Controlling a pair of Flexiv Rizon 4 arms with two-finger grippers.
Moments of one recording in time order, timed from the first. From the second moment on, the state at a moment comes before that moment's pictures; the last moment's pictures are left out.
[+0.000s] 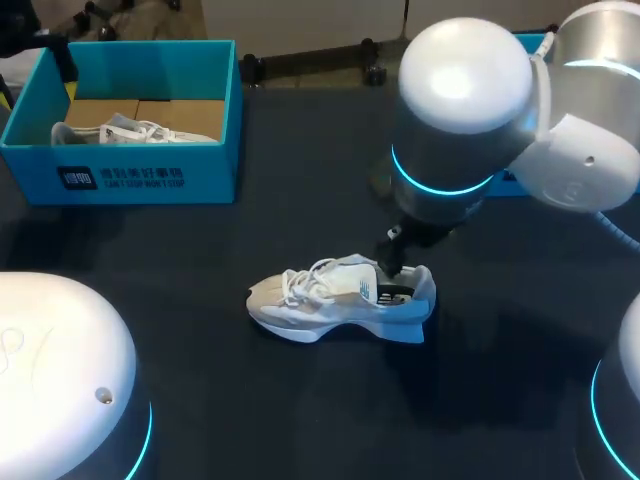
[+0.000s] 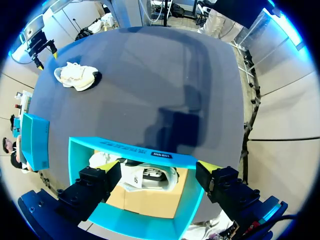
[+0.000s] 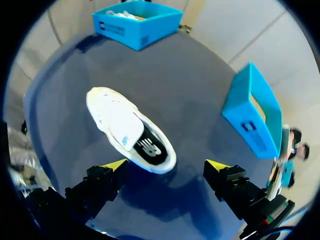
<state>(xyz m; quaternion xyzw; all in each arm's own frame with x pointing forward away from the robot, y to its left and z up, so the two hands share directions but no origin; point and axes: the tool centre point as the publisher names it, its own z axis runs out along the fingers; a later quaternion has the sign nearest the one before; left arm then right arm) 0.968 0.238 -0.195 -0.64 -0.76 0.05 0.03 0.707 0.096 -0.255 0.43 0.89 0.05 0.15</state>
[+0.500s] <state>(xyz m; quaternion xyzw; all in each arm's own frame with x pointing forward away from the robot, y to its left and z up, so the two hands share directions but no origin) 0.968 0.238 -0.195 -0.64 -0.76 0.05 0.03 0.690 0.095 -0.263 0.21 0.96 0.06 0.16</state>
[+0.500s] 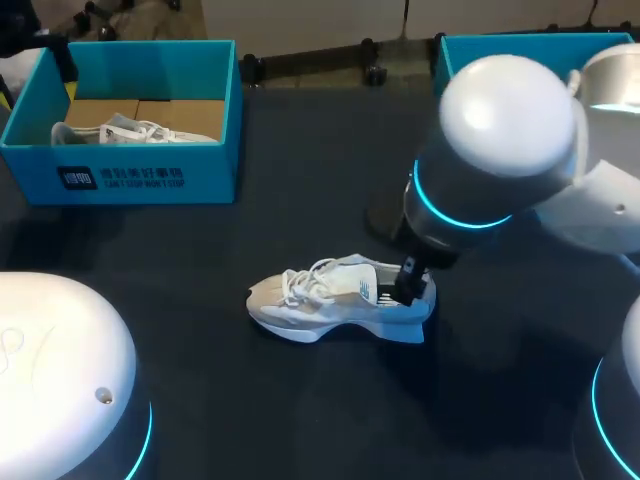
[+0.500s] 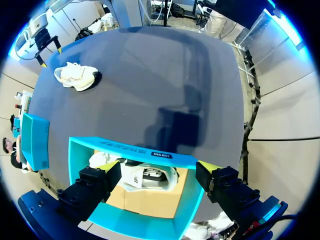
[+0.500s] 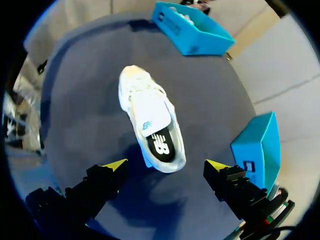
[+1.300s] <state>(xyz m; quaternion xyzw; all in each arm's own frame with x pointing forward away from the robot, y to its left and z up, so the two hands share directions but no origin) 0.968 0.238 -0.195 -0.64 -0.76 0.05 0.03 0.691 0.071 -0.263 -0.02 0.99 0.08 0.11</state>
